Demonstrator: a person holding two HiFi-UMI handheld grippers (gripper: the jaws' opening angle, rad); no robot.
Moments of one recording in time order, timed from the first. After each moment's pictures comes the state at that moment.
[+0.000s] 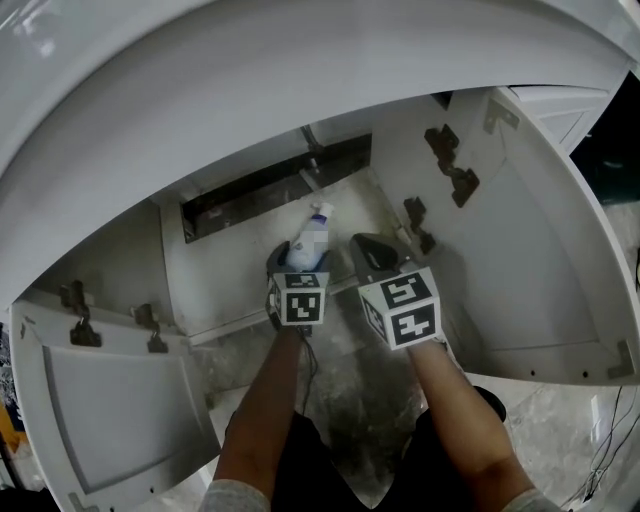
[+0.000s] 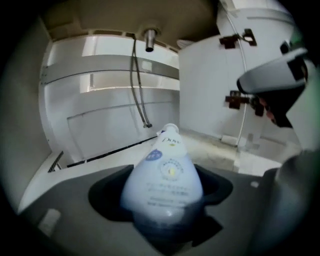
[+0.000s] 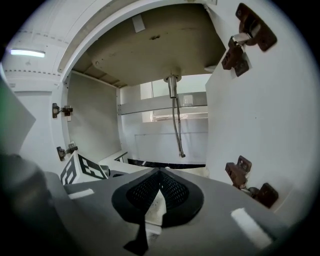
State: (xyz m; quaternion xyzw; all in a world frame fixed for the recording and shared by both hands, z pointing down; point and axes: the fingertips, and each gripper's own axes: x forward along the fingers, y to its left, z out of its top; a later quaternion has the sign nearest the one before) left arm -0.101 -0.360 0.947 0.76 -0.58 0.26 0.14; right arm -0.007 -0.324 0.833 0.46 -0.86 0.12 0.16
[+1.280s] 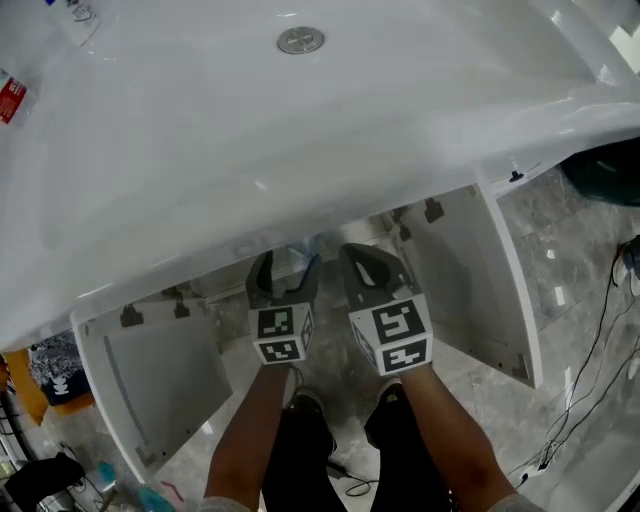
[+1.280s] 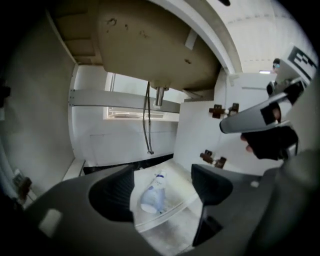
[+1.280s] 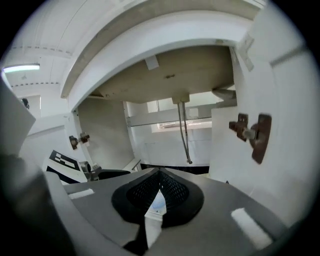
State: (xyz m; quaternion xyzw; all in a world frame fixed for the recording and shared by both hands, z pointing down) left arm -0.108 -0.268 0.779 0.75 -0.62 0.16 0.16; right arm -0.013 -0.266 0.710 0.43 -0.87 0.16 0.18
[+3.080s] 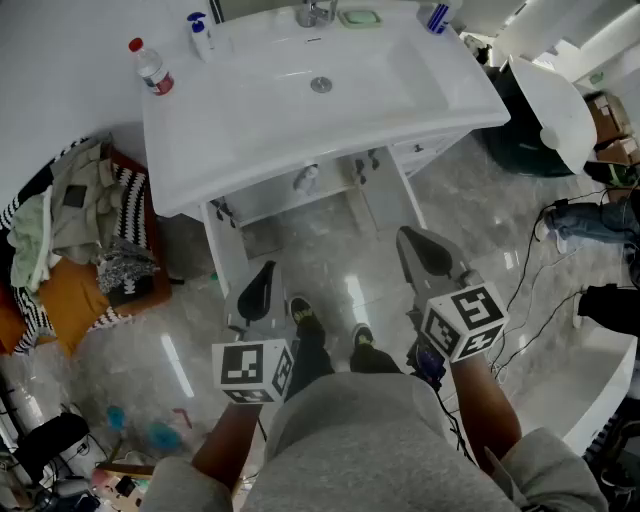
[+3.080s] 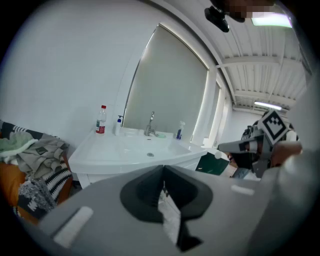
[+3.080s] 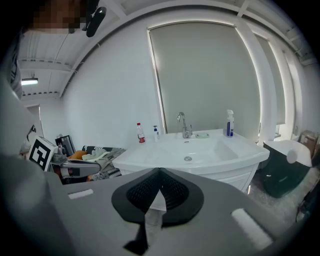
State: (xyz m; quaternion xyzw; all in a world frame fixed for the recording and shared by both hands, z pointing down) left arm -0.157 0.007 0.248 0.77 -0.59 0.09 0.21; right arm 0.034 -0.042 0.222 0.46 -0.85 0.17 0.18
